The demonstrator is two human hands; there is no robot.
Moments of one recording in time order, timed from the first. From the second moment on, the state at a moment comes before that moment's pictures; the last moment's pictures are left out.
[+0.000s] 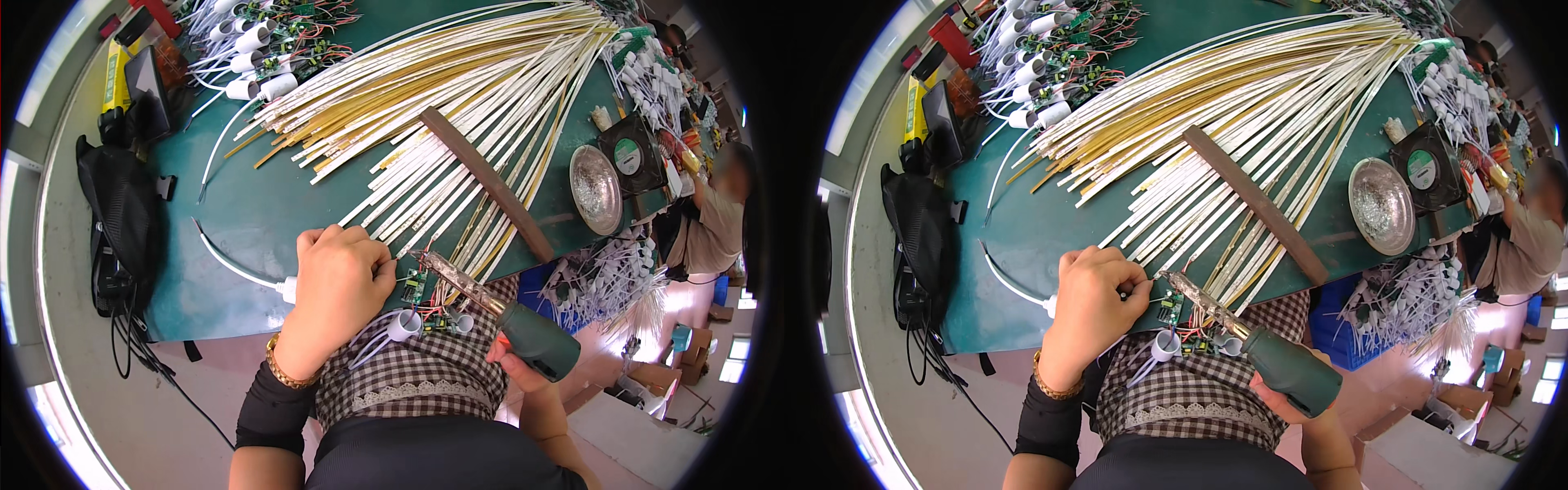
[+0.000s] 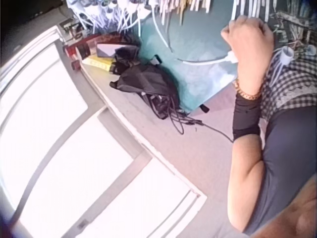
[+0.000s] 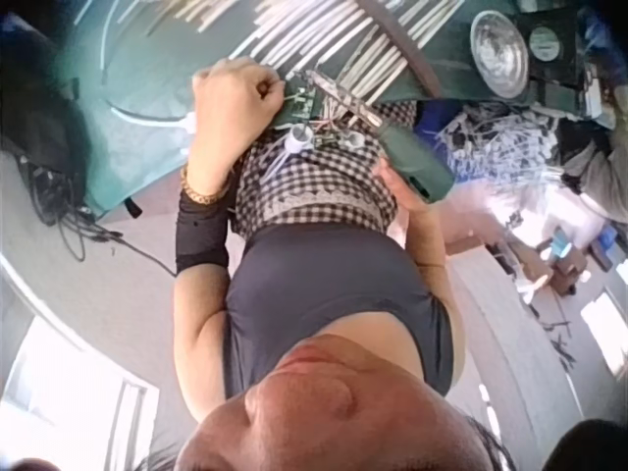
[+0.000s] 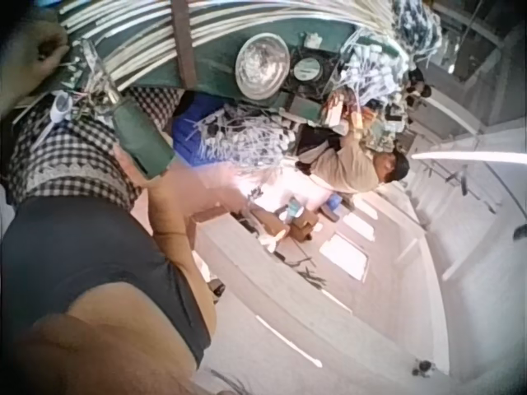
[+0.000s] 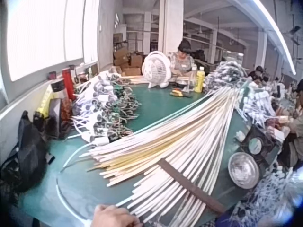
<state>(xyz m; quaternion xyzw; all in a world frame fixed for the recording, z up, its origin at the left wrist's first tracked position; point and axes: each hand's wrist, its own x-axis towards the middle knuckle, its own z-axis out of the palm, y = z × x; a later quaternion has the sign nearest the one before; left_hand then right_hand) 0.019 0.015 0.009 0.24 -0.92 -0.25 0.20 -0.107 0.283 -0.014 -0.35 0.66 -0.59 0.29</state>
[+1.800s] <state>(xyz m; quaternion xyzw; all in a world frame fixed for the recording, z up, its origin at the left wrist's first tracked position) 0.026 0.028 0.017 0.17 -0.91 -0.30 0.23 -0.107 0.288 -0.023 -0.27 0.58 -0.74 0.19</state>
